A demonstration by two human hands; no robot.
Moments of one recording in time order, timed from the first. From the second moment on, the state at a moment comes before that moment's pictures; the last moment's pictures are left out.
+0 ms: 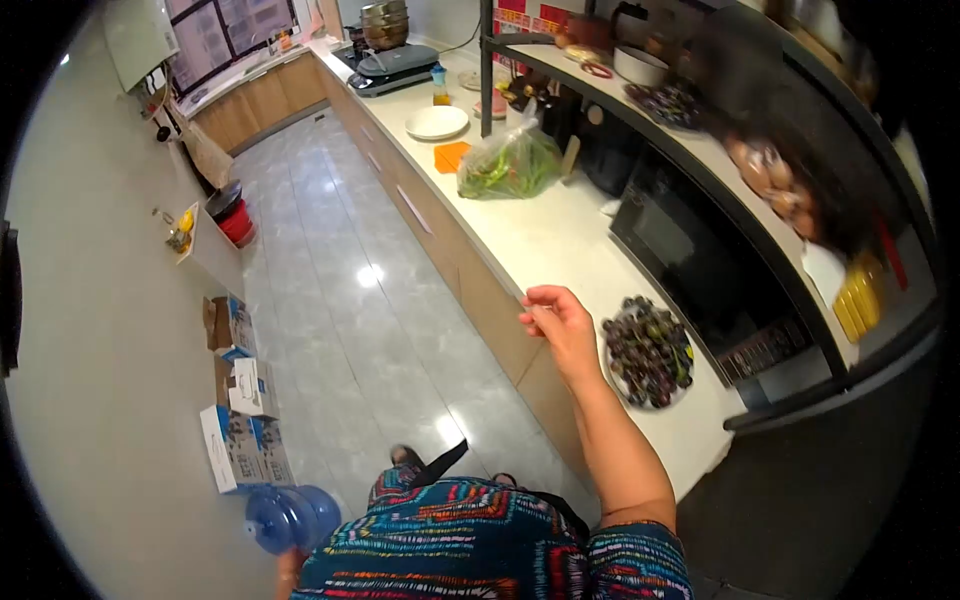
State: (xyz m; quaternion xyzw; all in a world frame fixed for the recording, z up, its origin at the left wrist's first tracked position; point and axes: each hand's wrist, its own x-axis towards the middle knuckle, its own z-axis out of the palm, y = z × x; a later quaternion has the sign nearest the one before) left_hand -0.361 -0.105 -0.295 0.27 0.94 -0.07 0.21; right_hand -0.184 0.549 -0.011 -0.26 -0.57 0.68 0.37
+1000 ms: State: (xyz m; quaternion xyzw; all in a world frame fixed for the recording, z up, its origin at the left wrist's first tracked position) left_hand -0.849 0.365 -0.231 0.00 0.88 0.32 0.34; right_hand -0.395 0.951 -0.126 -0.52 -0.56 0.42 0.49
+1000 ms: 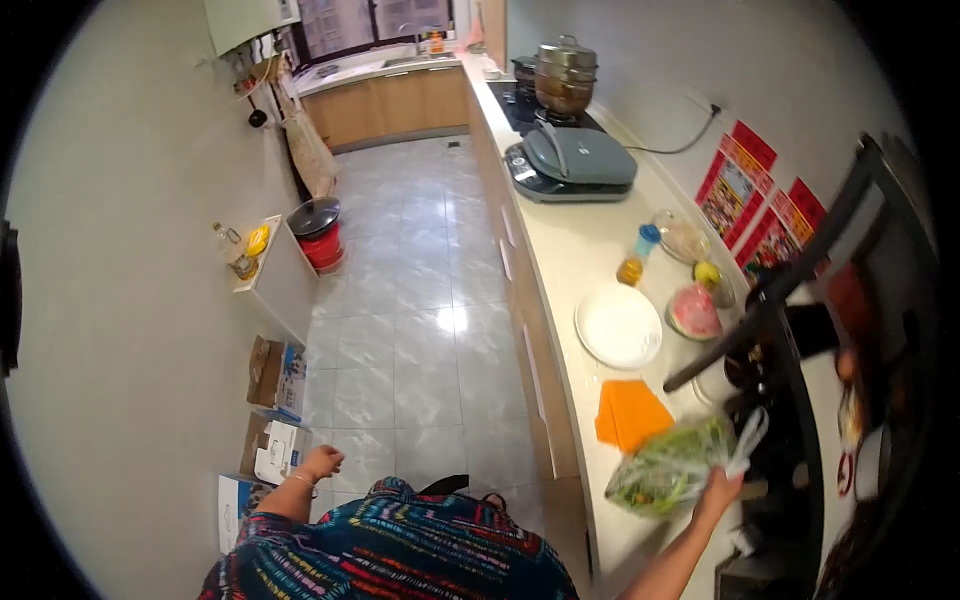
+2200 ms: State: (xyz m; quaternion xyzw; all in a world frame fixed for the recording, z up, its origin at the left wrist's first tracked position) left_hand -1.383 0.706 0.021 0.60 0.68 0.42 -0.03; right_hand -1.252 0.853 0.037 -0.08 -0.84 0.51 0.17
